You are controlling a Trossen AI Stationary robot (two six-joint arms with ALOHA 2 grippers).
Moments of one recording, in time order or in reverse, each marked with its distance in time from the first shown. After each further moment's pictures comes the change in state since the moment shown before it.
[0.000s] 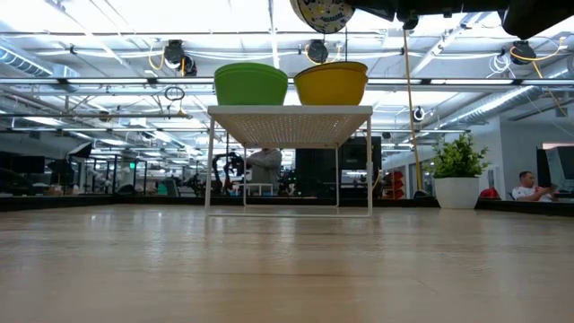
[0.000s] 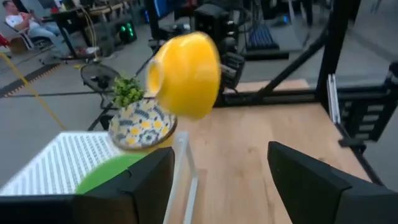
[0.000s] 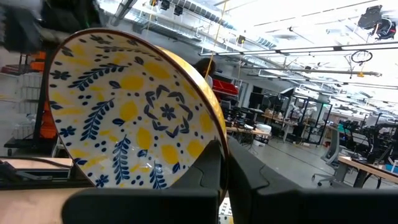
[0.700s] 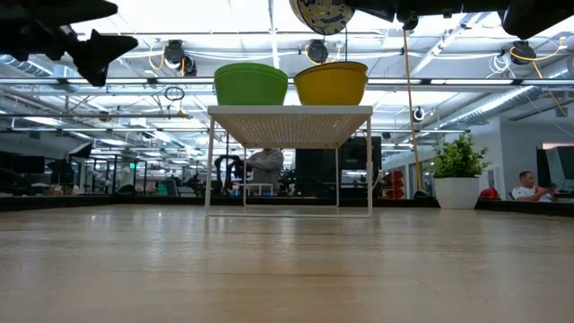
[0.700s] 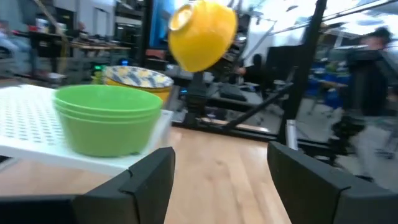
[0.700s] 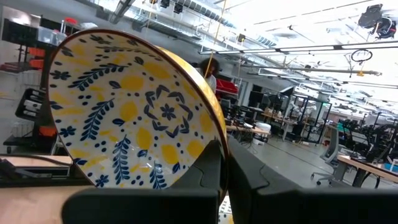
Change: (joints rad) left arm 0.077 -0.742 -0.932 0.565 0.183 -0.104; right arm 0.000 -0.001 0.001 -0.009 0.003 0.000
